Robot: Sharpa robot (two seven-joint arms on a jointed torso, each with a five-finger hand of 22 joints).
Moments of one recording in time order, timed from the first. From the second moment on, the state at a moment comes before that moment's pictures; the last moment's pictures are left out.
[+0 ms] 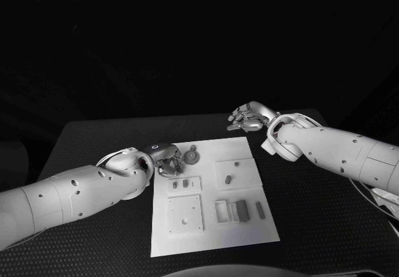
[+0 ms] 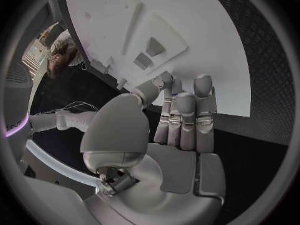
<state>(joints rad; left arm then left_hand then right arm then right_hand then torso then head) 1.15 -0.62 -0.17 1.26 -1.46 -0.26 -0.03 1.20 -0.07 0.65 -0.28 0.07 1.06 0.11 0.30 0.51 1.31 0.04 0.07 0.29 1.24 -0.07 1.31 0.50 0.02 1.31 -0.16 0.48 1.31 1.20 -0.69 -0.04 1.14 -1.02 -0.34 0.12 1.04 -0.09 0.49 -0.28 0.05 0.82 0.19 0.28 0.48 0.98 0.09 0.51 0.36 1.05 -0.02 1.44 0.73 0.25 0.98 0.06 0.79 1.31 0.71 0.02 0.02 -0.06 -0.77</state>
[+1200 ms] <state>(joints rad) 1.16 -0.60 -0.20 1.24 -1.47 -0.26 -0.02 1.21 -0.05 0.65 -0.28 0.07 1.06 0.11 0.30 0.50 1.32 0.04 0.08 0.29 1.25 -0.07 1.31 0.50 0.02 1.30 -0.16 0.49 1.31 1.20 -0.69 -0.04 1.14 -1.02 -0.34 0.12 1.04 -0.09 0.49 -0.28 0.05 0.82 0.19 0.28 0.48 0.98 0.09 0.50 0.36 1.04 -0.02 1.44 0.73 0.25 0.98 0.06 0.79 1.31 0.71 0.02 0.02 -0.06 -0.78</state>
